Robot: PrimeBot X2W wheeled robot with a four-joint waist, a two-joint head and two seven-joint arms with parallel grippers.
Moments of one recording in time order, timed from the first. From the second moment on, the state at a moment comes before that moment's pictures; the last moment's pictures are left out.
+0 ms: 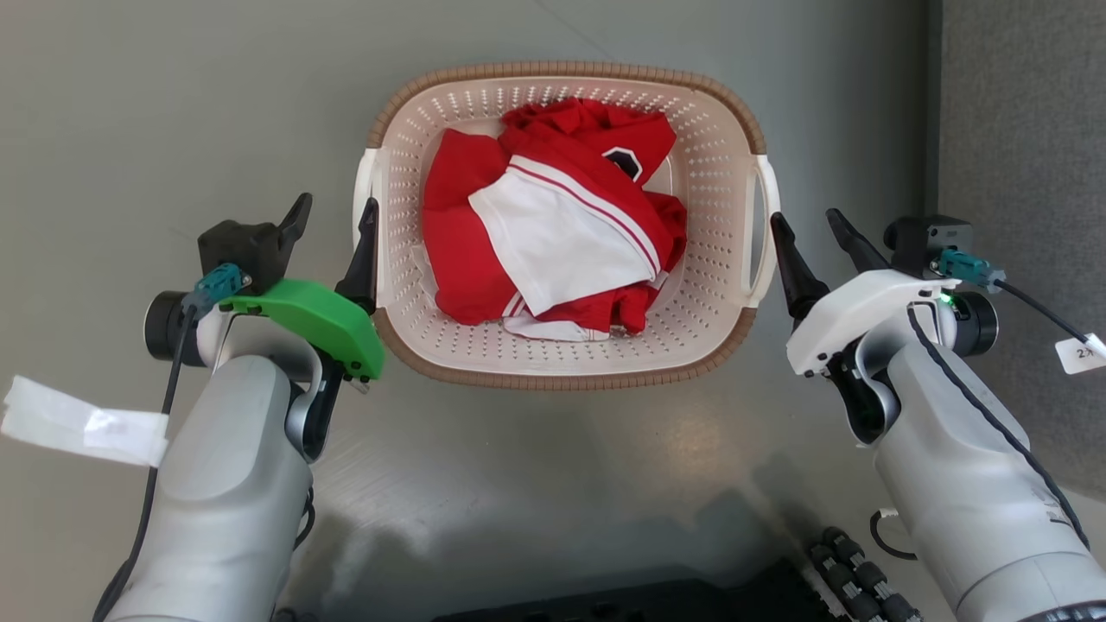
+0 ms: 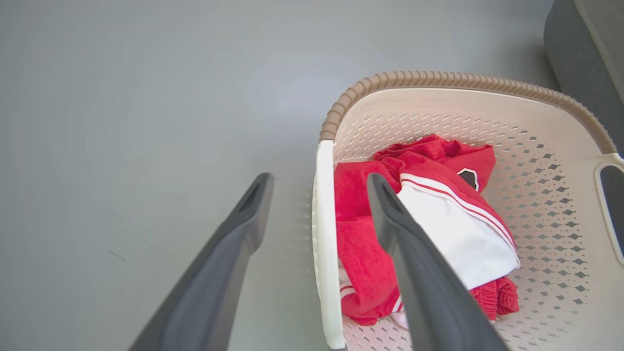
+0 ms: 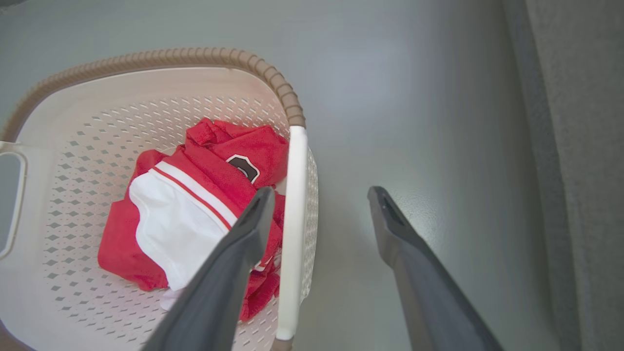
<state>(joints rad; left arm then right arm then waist) -0.65 0.03 -0.30 0.75 -0.36 -0.12 -0.25 -0.59 -0.06 0.22 0.86 0.32 0.11 -0.25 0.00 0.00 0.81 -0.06</state>
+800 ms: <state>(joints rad) -0.82 0.03 -0.41 0.93 -0.48 -0.12 -0.19 -0.78 -0.06 0.36 1.04 0.35 0.12 -0.24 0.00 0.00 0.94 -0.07</state>
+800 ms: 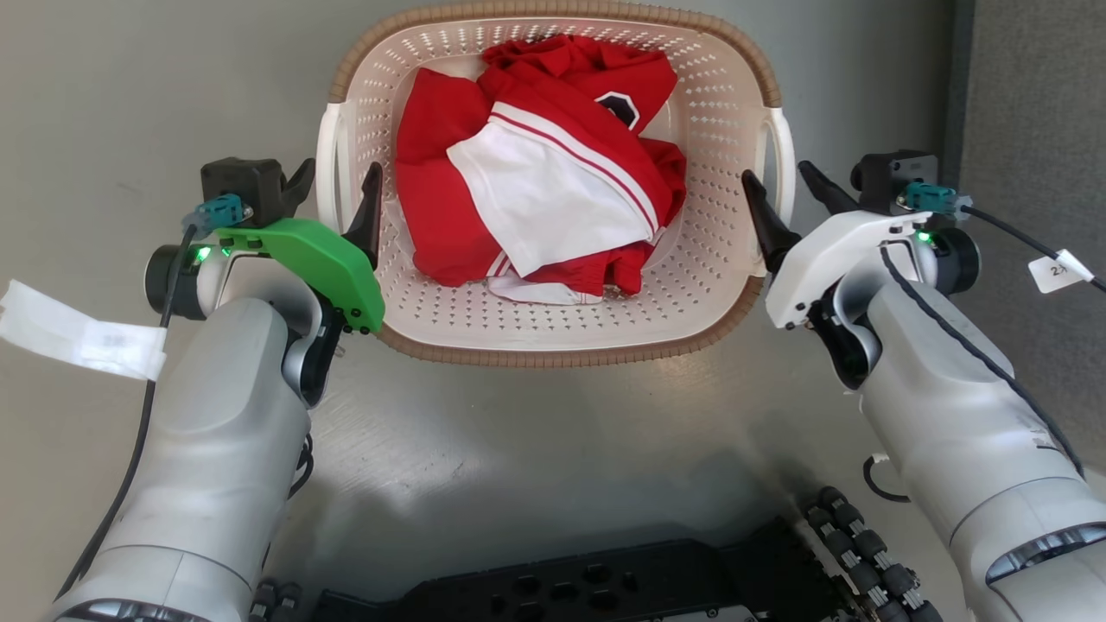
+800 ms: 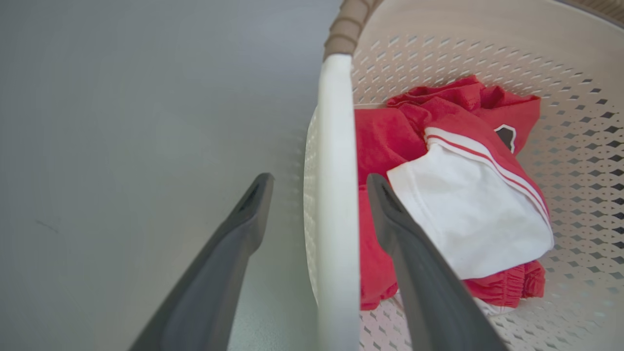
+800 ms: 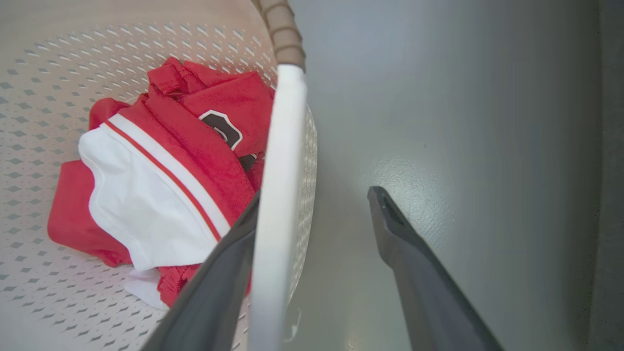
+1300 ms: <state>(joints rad) -0.84 0.02 -0.48 0.98 -0.58 -0.13 -0.18 -0.80 -0.06 0.47 1.04 0.48 0.12 -0.24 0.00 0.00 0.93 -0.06</state>
